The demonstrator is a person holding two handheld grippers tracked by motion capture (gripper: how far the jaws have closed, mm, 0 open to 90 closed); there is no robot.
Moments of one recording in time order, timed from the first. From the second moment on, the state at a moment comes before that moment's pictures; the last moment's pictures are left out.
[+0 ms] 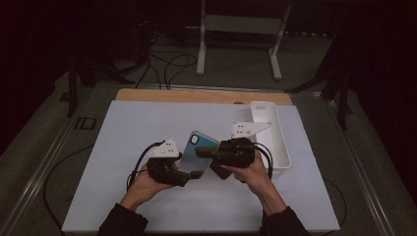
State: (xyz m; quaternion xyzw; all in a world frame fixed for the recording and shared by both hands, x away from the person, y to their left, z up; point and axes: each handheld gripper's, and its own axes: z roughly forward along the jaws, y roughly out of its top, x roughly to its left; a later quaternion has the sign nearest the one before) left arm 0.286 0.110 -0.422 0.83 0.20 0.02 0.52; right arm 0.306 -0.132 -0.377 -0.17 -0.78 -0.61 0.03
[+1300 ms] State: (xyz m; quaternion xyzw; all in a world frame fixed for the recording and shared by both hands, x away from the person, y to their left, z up) left arm 0.286 0.113 -0.426 0.83 0.23 0.06 0.50; right arm 0.304 -0.124 -0.379 -0.26 -0.80 -0.54 -0.09
